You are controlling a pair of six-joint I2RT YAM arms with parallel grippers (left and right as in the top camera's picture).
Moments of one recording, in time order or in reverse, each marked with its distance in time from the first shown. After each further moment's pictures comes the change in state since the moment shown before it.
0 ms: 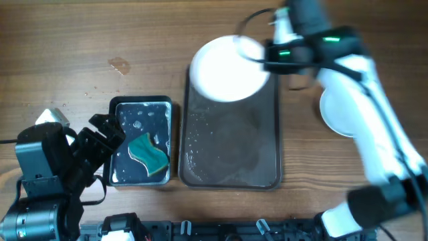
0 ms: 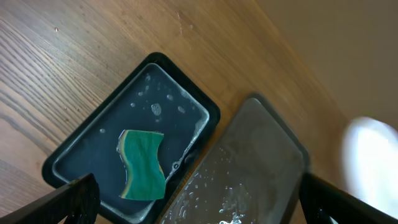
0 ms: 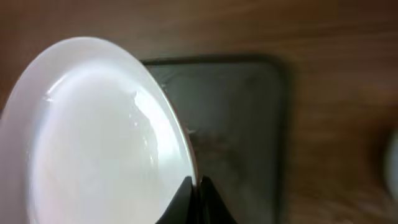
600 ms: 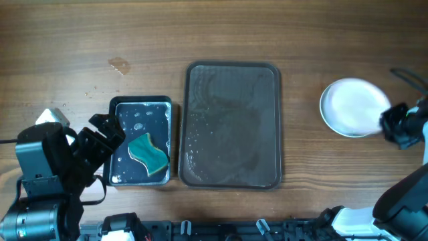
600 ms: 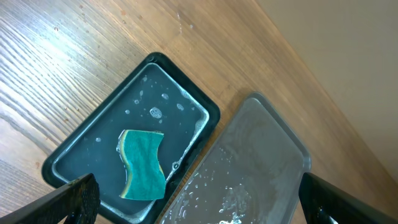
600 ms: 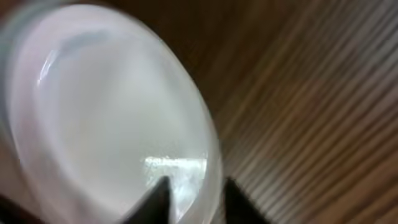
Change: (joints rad) left arm 0.000 0.000 0.000 0.000 0.000 0.000; right arm -0.906 -0.051 -0.667 0.278 0.032 0.049
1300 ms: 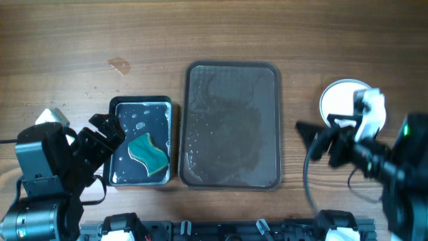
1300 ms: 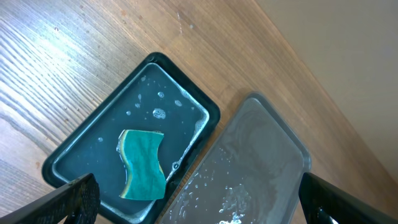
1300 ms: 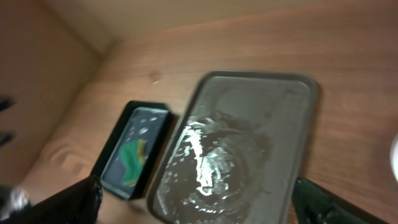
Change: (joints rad) left arm 0.000 0.000 0.000 0.000 0.000 0.000; right arm 0.608 -0.895 0.061 -0.197 -0.492 -0.332
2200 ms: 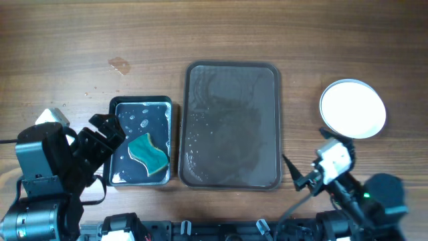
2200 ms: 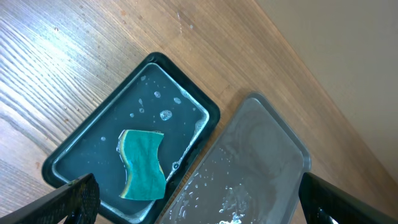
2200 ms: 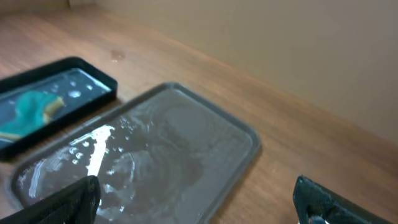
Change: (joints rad) left arm 0.000 0.000 0.000 0.000 0.000 0.000; right arm 0.200 -0.507 -0.612 0.396 0.262 -0.407
